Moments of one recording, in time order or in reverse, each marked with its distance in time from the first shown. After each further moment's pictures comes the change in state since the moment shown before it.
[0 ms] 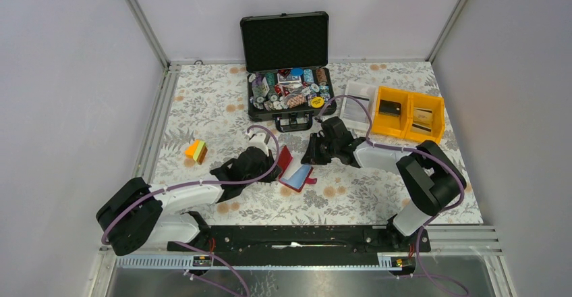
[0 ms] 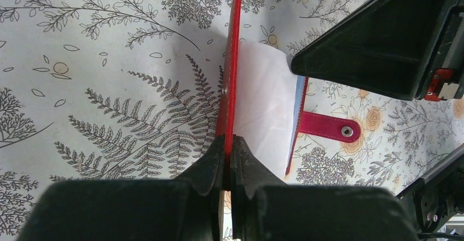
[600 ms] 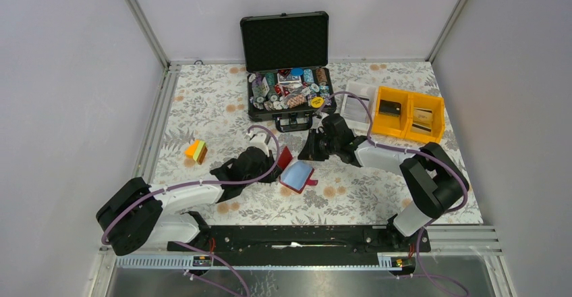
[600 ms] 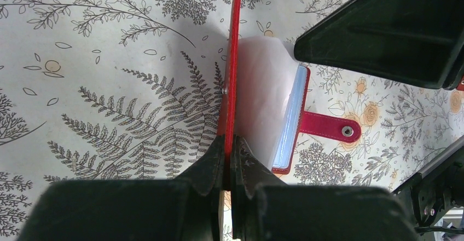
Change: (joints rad) left arm 0.000 0.000 0.000 0.000 0.018 -0.002; right arm 0.000 -0.029 0.014 0.034 -0.034 0.017
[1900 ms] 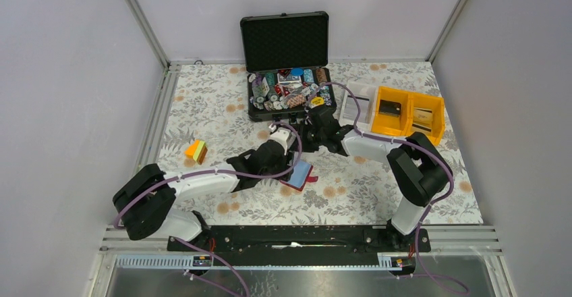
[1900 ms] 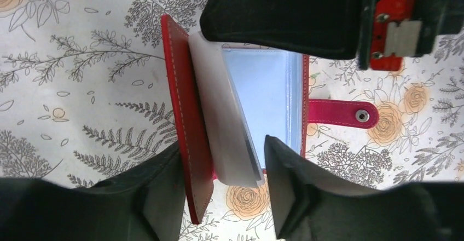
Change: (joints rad) left arm -0.066 0.146 0.214 -0.178 -0.063 0.210; right arm 0.049 0.132 0.201 -0.081 0.090 0.027
